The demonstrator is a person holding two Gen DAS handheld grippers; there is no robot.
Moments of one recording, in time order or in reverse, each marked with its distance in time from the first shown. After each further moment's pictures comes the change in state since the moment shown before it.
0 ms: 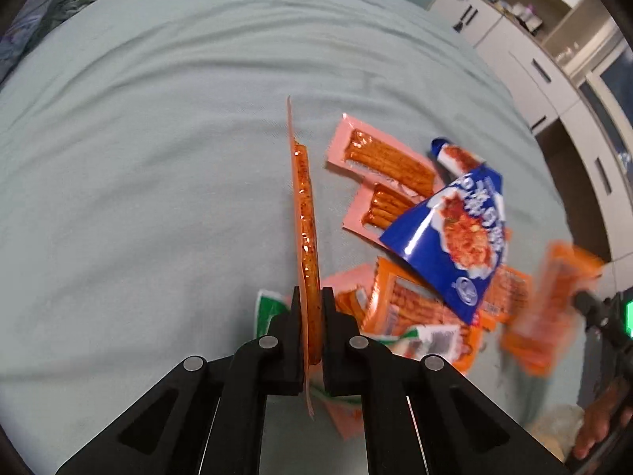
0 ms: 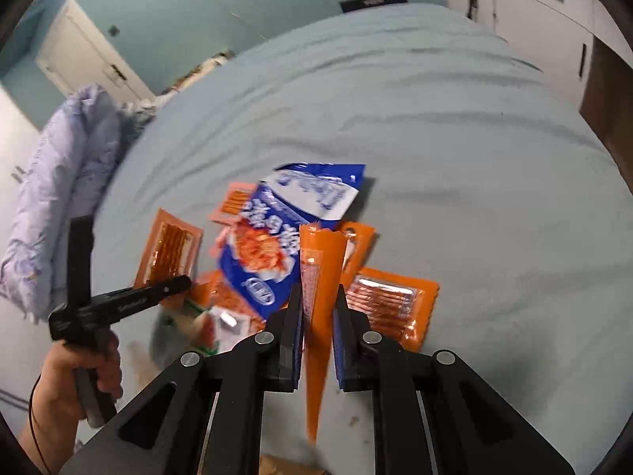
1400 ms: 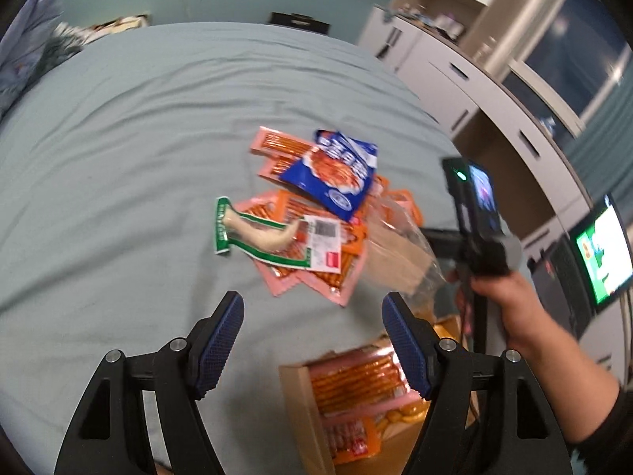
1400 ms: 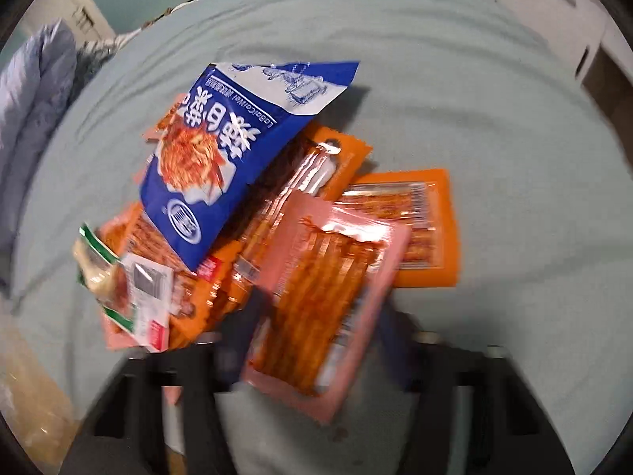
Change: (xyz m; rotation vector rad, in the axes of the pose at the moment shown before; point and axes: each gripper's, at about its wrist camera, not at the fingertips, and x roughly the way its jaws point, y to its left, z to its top) left arm -0.119 -0.029 -0.115 0.134 -0.145 -0.134; right arm 0.090 0.004 -0.008 -0.096 0.175 -0.226
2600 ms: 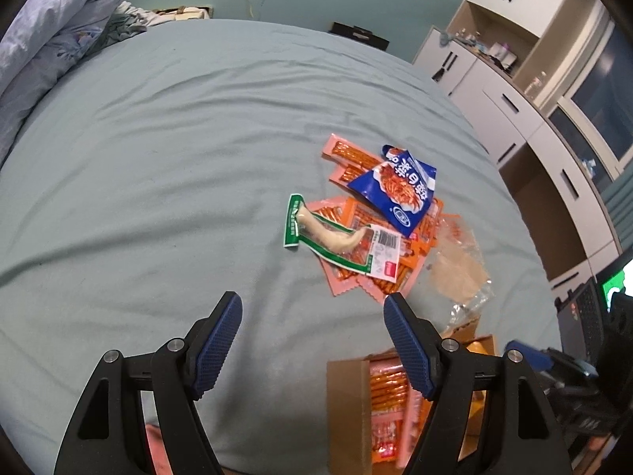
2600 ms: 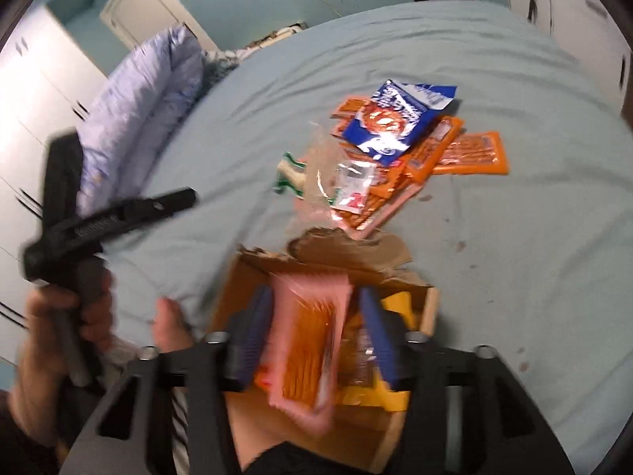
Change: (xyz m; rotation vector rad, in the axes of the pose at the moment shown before) left arm -0.011 0.034 -0.011 -0.127 -0.038 0.139; right arm -0.157 0.040 -0.118 -0.062 -0.108 0.410
